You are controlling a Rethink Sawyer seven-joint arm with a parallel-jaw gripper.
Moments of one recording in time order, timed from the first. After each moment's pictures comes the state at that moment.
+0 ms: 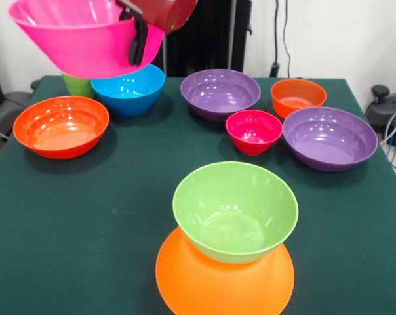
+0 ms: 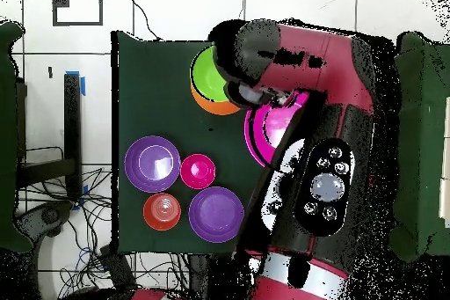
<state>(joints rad) -0.13 -0.55 -0.28 1.00 -0.06 1.22 2.08</state>
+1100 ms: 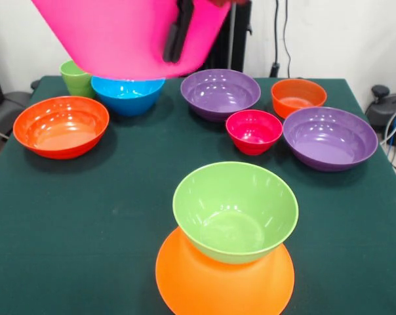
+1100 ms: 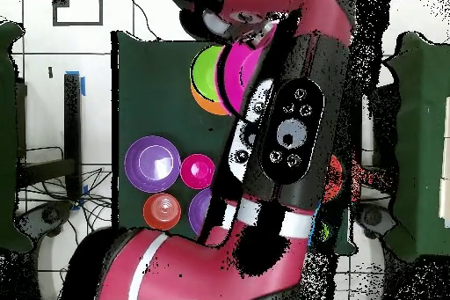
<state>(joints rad) -0.10 -0.29 -0.38 0.41 0.09 1.49 2.30</state>
